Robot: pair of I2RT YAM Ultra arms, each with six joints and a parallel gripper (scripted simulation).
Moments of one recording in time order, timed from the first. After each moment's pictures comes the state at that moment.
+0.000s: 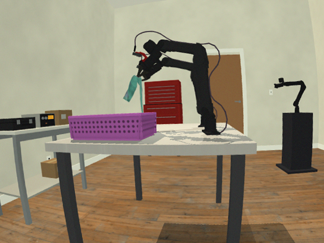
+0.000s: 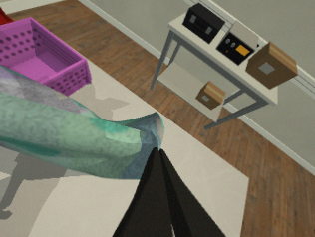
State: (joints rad) left arm -0.43 1.63 1.93 -1.00 0.00 -0.01; right arm 0.49 1.71 1.92 -0.80 -0.03 0.00
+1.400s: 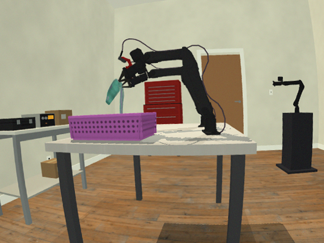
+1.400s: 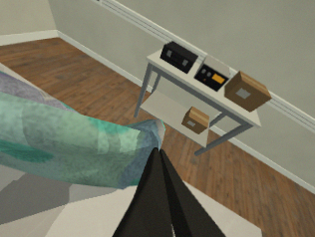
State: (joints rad) left arm -0.35 1.86 1.90 -0.52 0.01 0.00; right arm 0.44 2.00 1.92 -0.27 -0.03 0.00
